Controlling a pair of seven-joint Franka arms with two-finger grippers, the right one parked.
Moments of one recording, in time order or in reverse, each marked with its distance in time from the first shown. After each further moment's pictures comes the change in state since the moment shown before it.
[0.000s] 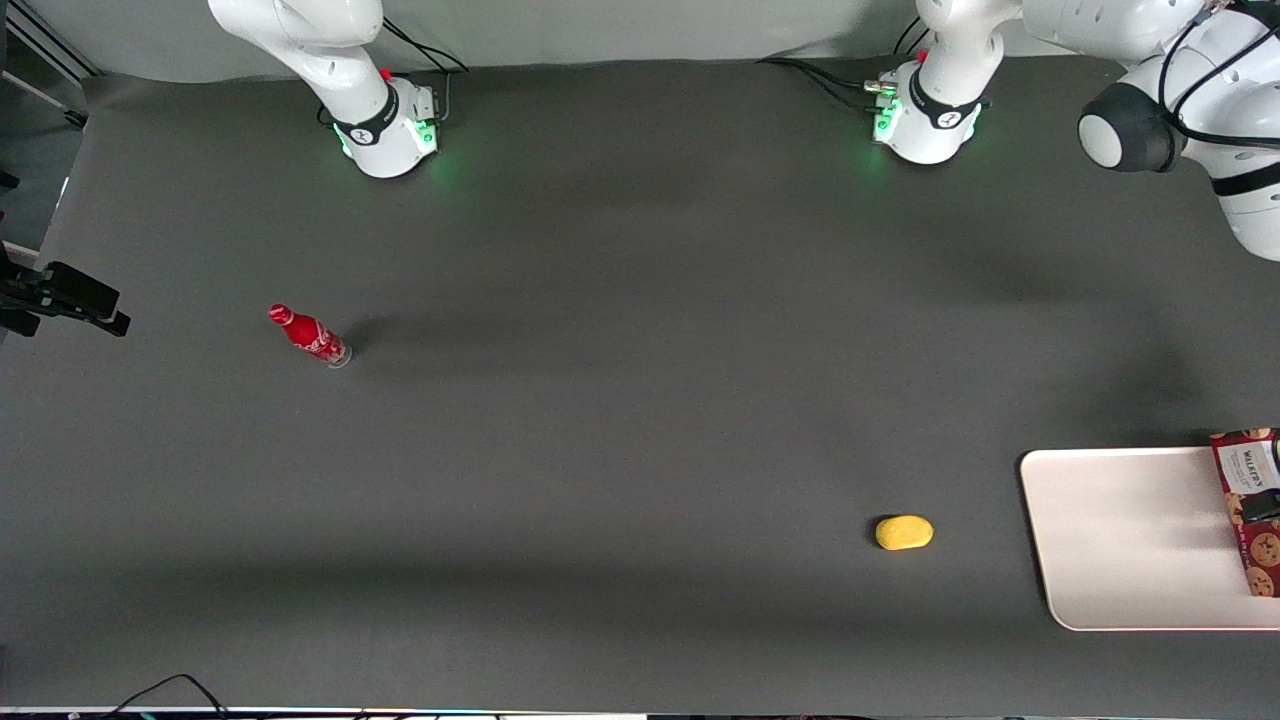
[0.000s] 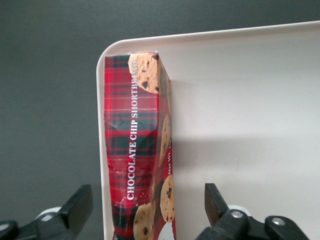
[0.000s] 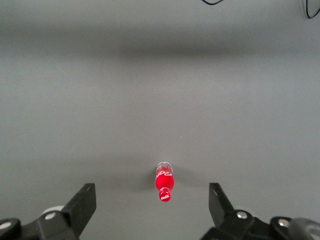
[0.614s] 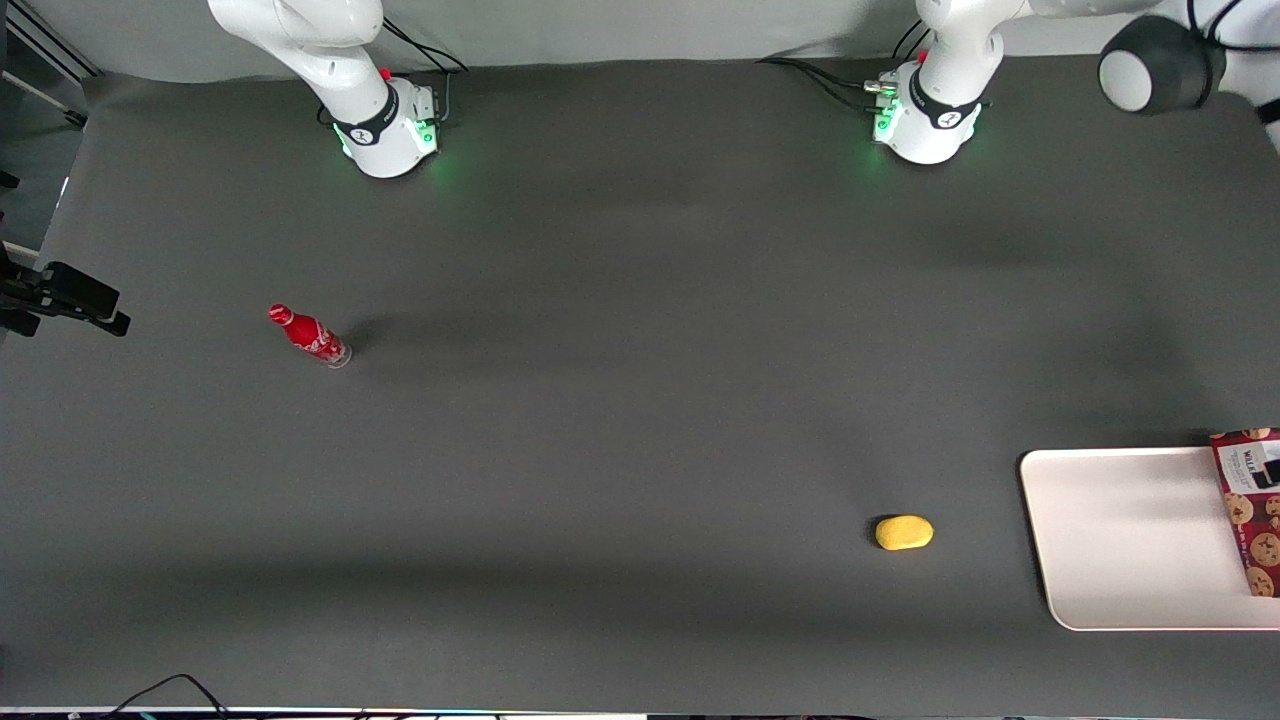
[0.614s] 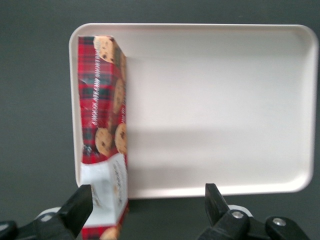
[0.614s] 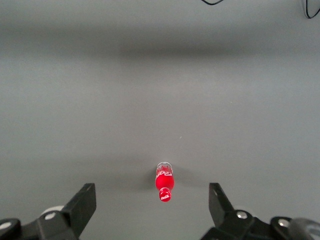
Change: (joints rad) arm -0.032 -0.249 0.000 -0.134 -0.001 -0.272 -0.043
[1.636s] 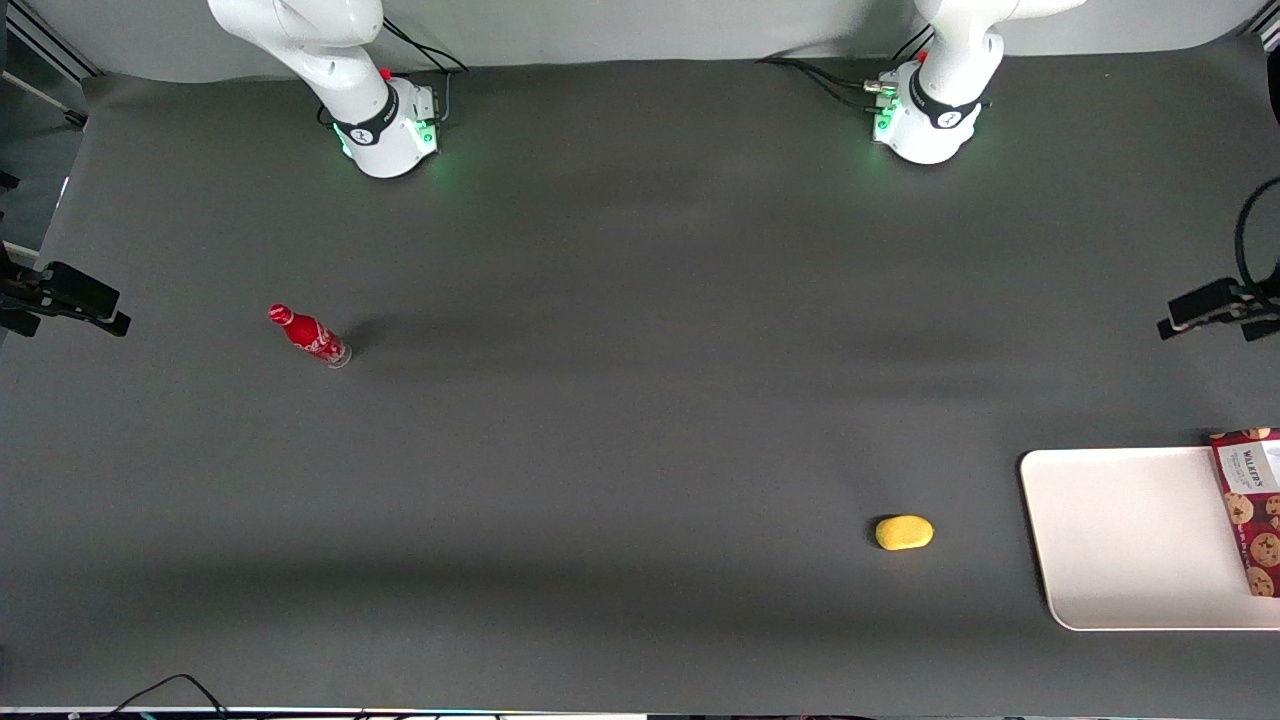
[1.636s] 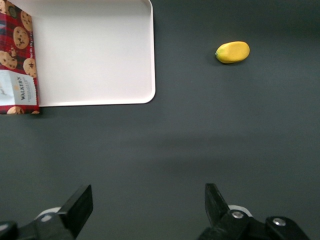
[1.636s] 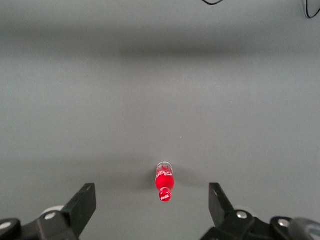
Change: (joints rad) arm -0.132 -0.745 -0.300 -0.503 0.306 -0.238 -0.438
